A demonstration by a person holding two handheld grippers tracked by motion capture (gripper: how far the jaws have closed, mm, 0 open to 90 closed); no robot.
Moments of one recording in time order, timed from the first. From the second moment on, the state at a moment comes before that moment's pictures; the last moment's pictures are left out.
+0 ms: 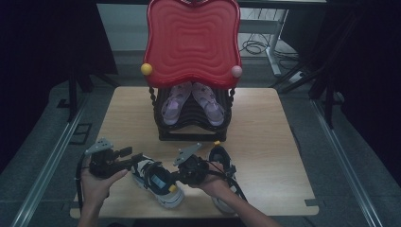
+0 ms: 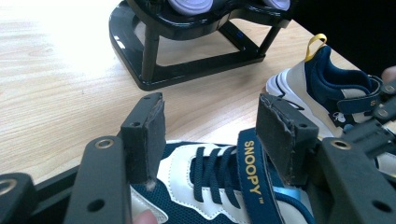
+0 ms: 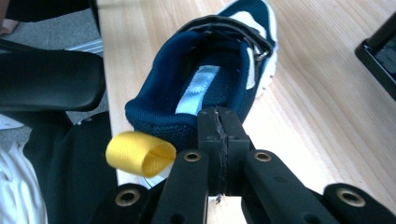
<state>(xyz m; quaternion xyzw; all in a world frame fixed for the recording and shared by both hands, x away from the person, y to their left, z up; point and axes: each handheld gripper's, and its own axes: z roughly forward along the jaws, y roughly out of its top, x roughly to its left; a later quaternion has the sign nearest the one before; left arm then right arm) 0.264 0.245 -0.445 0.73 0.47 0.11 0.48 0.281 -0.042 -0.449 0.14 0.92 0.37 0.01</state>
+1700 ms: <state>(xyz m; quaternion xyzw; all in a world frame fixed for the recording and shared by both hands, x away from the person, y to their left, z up) 0.262 0.255 -0.444 0.72 0.48 0.11 0.49 0.237 -0.036 -0.467 0.09 0.92 0.38 -0.04</state>
